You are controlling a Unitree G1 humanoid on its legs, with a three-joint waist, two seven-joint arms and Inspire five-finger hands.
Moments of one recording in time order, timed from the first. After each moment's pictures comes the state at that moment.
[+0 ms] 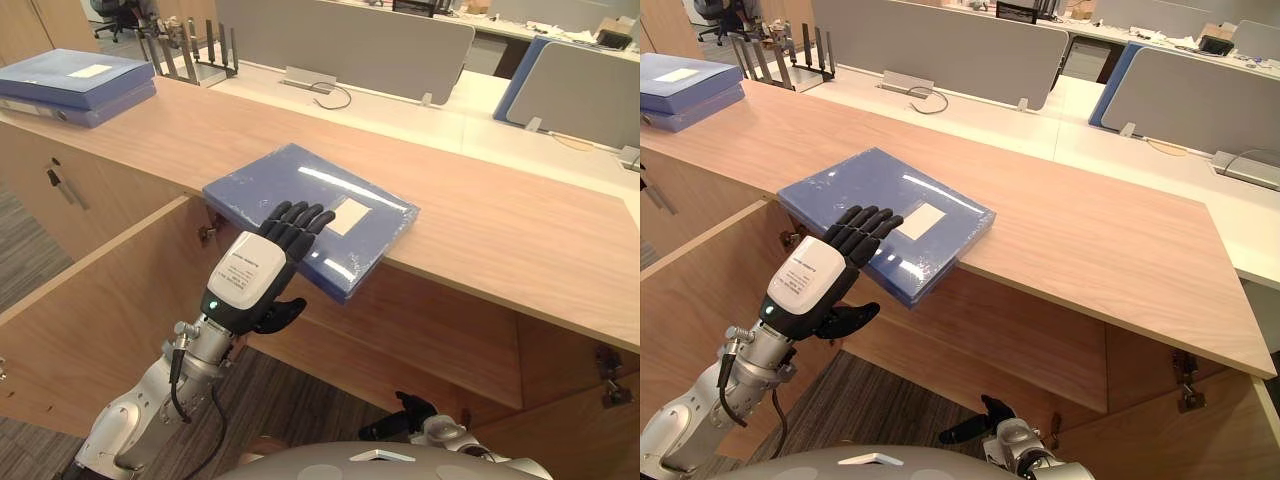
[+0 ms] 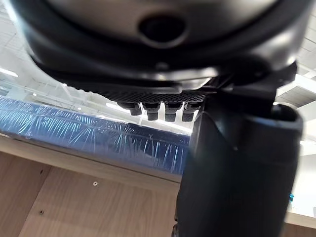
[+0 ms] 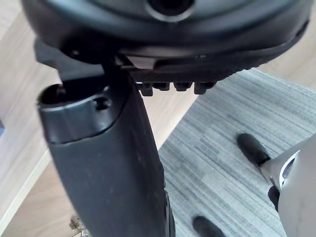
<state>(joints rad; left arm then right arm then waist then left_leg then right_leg) 0.28 0.63 -0.19 -0.36 0.87 -0.34 0.32 -0.13 -0.08 0.09 1.32 -0.13 -0.03 0.01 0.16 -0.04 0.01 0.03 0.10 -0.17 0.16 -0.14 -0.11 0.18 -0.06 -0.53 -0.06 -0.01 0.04</state>
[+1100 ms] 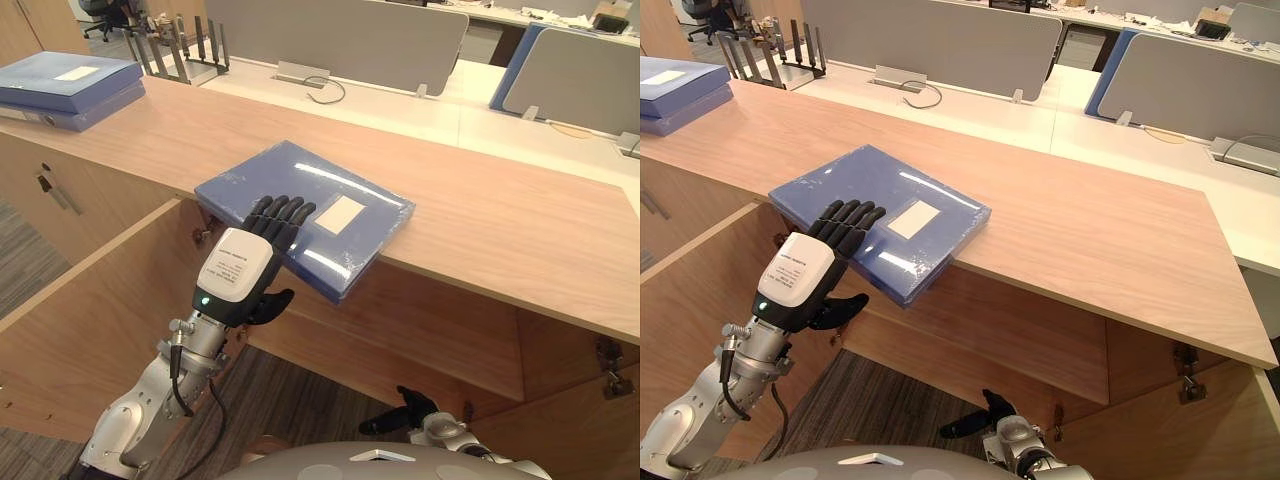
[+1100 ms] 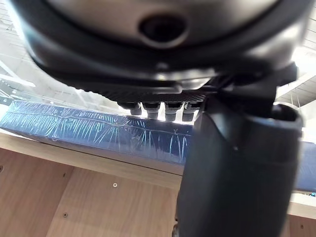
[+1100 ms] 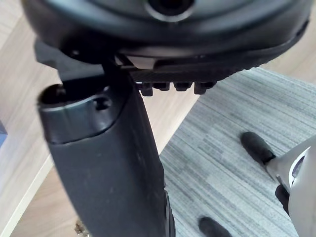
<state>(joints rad) 0.28 0.59 -0.16 -0.34 0.91 -0.28 0.35 -0.12 -0.08 0.09 1.28 -0.13 -0.03 -0.01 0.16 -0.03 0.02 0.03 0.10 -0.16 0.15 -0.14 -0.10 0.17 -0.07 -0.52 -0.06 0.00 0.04</state>
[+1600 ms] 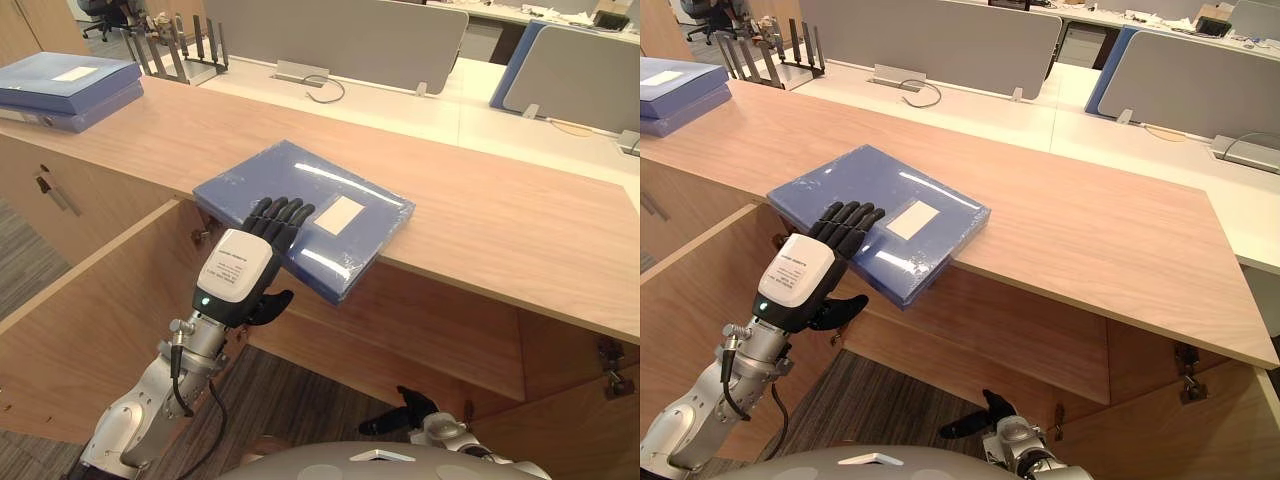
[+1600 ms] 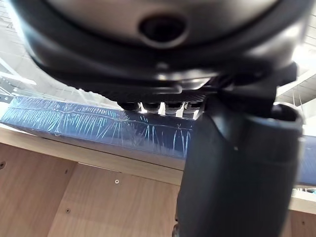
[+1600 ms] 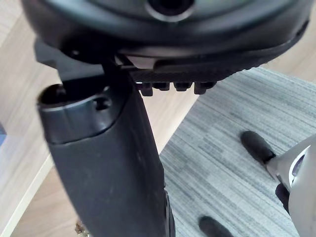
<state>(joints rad) 0.28 0.59 -0.17 -0.32 0.91 -0.28 0.35 -0.11 -0.08 0.09 1.28 -0.13 -0.03 -0.01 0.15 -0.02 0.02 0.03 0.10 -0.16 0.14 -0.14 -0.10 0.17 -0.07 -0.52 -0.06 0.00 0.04</state>
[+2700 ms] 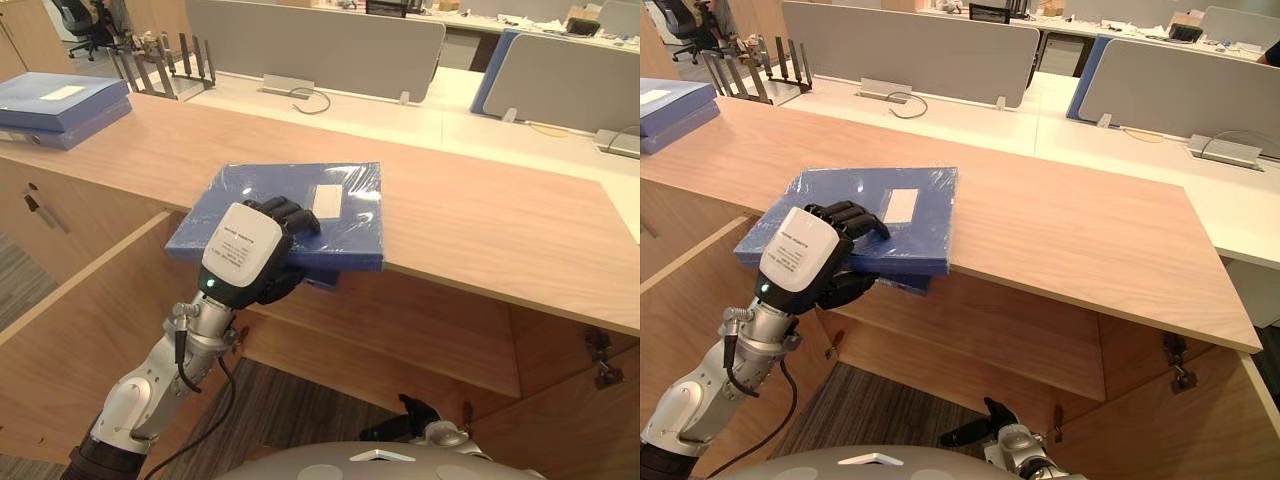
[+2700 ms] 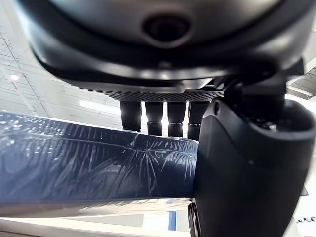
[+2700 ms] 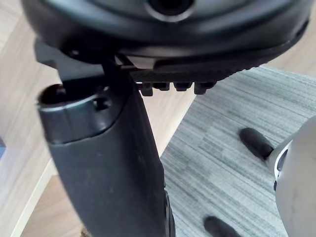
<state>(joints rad) 0.17 0.57 -0.16 -0.35 0.95 -0.31 0.41 -0.09 -0.08 0.08 1.27 -0.13 -0.03 -0.01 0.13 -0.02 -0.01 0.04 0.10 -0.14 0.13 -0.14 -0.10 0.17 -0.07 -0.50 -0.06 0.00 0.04</state>
